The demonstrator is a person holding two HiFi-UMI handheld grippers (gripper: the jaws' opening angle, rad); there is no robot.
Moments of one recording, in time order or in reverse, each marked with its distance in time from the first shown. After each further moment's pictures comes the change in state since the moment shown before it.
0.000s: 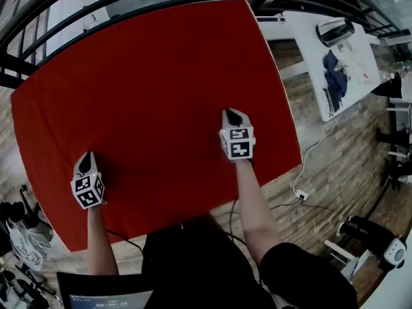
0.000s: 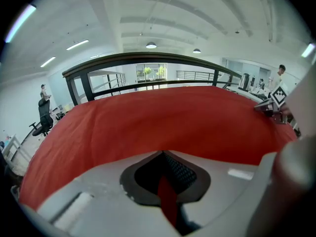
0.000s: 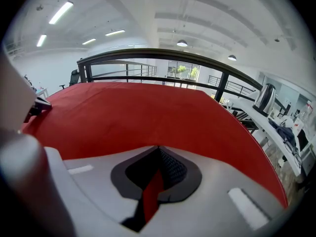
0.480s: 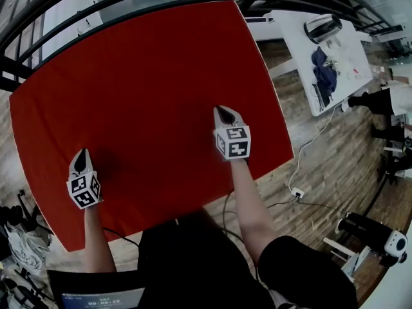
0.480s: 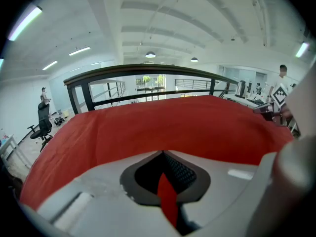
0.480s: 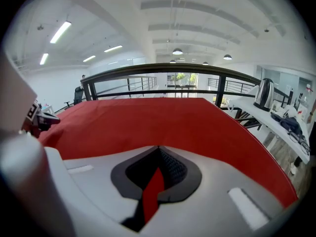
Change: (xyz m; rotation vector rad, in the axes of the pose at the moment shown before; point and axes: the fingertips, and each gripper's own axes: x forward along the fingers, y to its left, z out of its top) left arm -0.014 -0.010 0.026 0.016 -0.110 -0.012; right arm -0.032 0.007 0.025 0.094 -0.125 0.074
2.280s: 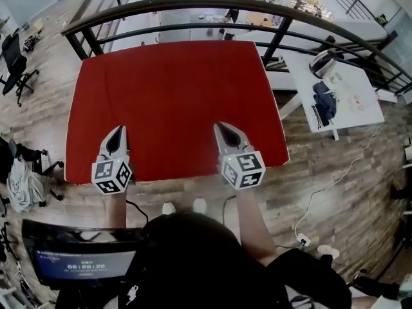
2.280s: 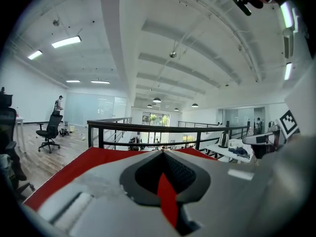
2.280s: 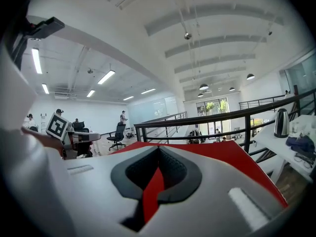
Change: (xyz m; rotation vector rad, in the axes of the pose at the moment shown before) left arm -0.335 -0.176 0.070 -0.128 -0.506 0.031; right arm -0.346 0.128 0.057 -0.046 -0.435 0.428
